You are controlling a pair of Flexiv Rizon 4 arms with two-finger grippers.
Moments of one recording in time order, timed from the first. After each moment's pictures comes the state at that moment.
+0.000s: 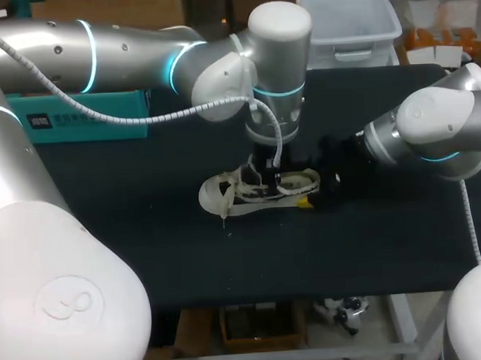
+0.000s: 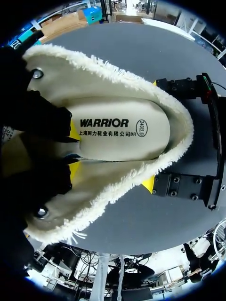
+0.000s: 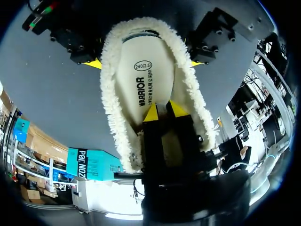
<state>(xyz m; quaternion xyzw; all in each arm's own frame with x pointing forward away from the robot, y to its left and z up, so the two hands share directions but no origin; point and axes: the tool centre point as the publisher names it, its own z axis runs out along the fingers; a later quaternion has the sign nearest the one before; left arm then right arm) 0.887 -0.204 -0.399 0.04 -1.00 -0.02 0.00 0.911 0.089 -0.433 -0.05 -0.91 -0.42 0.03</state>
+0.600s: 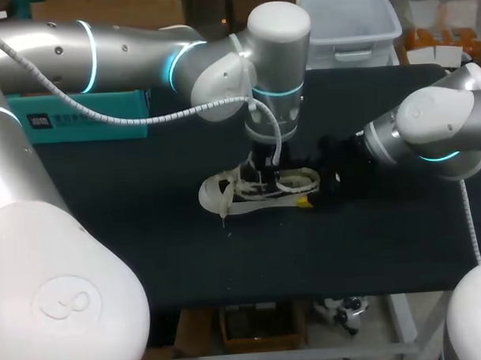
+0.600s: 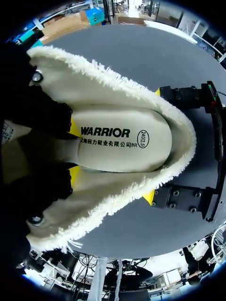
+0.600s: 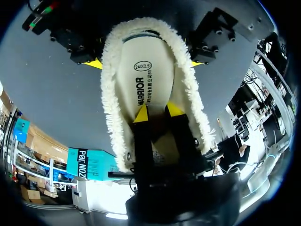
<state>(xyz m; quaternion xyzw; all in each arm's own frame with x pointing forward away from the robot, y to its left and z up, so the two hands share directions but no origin) 0.900 -0.202 -0.401 0.05 -1.00 -0.02 -0.01 0.911 0.089 -0.433 -0.05 -0.91 -0.42 0.03</state>
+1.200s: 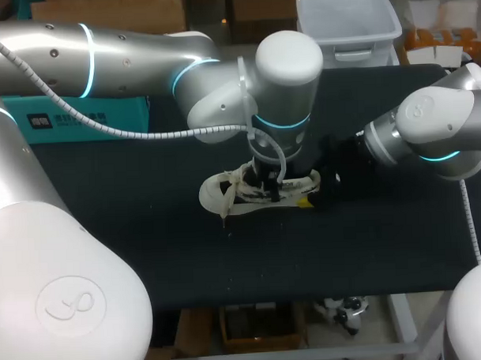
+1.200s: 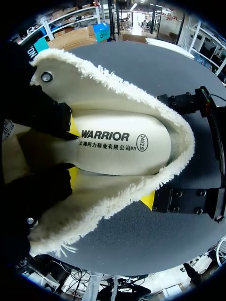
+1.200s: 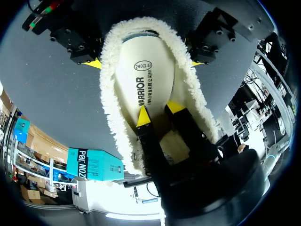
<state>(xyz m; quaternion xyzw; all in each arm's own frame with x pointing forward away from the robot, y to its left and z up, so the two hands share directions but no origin) 0.902 -0.205 -0.399 0.06 -0.99 -0.02 -0.12 0.911 0.088 -0.433 -0.05 -0.91 -0.42 0.03</state>
